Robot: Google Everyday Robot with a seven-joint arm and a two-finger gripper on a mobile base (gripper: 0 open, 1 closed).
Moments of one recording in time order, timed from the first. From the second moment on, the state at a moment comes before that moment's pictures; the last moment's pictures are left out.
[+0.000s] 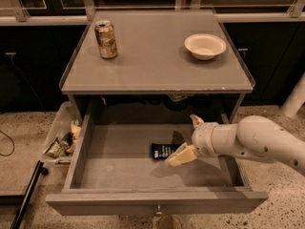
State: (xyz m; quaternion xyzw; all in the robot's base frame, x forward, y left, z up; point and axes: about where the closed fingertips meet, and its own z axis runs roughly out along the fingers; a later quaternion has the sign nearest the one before) arm 0.535 -0.108 0.675 -0.44 0.78 0.18 0.42
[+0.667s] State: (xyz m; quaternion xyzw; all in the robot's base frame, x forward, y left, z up) arm 0.513 -0.159 0.760 -0.52 0.76 0.09 0.39
